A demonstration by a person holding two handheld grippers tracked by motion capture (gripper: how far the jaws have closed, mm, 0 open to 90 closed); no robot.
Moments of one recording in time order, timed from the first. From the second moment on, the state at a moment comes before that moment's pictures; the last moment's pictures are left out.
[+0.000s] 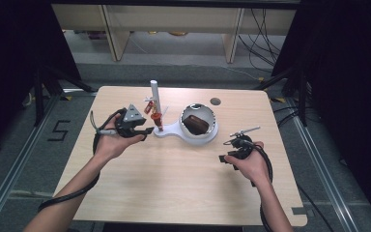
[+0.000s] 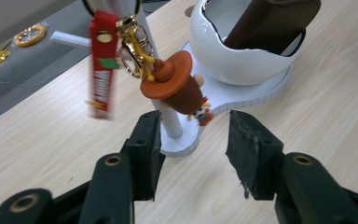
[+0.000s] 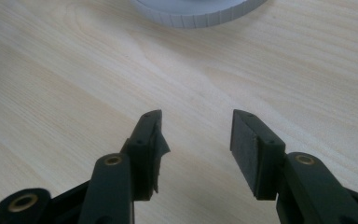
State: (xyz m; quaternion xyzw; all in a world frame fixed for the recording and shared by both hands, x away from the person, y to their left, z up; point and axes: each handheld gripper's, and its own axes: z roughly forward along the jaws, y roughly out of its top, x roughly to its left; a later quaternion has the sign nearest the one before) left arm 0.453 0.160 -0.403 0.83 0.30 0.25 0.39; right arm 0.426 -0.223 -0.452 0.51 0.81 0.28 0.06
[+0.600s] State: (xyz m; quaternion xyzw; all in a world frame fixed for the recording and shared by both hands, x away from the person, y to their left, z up) left arm 0.434 0.210 -0.419 0.82 0.33 0.26 0.38; right arm 0.423 -0.229 -0.459 0.52 0.81 0.28 0.07
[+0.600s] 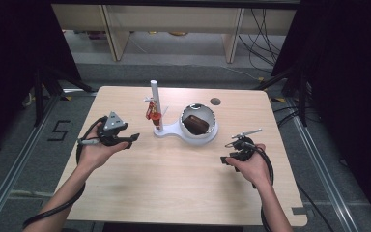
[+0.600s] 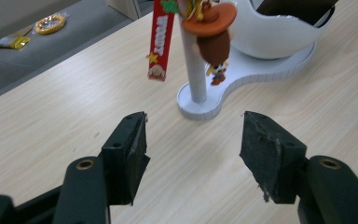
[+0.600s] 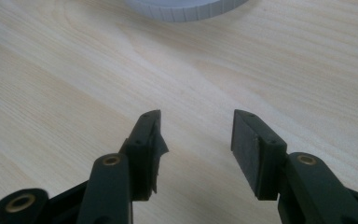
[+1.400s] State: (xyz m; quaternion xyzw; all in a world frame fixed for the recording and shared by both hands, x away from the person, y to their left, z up) left arm 0.392 0.272 -0.483 0.76 0.41 0.26 0.43; right arm 0.410 -0.242 -0.471 0.53 0.78 0.31 0.08
